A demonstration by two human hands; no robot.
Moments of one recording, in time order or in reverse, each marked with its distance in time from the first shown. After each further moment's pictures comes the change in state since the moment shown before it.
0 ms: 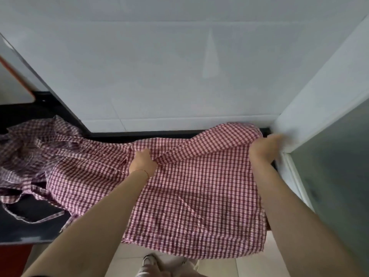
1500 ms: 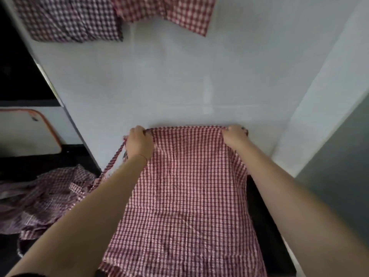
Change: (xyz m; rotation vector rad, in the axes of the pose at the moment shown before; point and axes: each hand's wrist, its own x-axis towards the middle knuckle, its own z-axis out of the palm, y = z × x) left_hand -0.033 0.091 -0.207 -0.426 0.593 0.208; right_hand -0.014 -0.196 -0.050 -0.229 -0.390 -0.508
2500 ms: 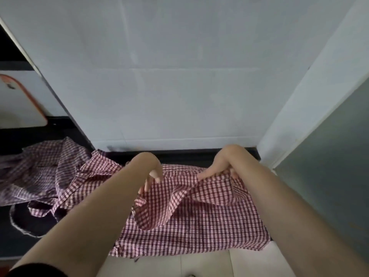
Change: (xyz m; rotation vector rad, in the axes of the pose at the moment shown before) left_hand -0.067 -0.038 0.056 0.955 -1.463 -0.313; right_hand -0.082 0.030 0.045 -0.837 -1.111 0.274
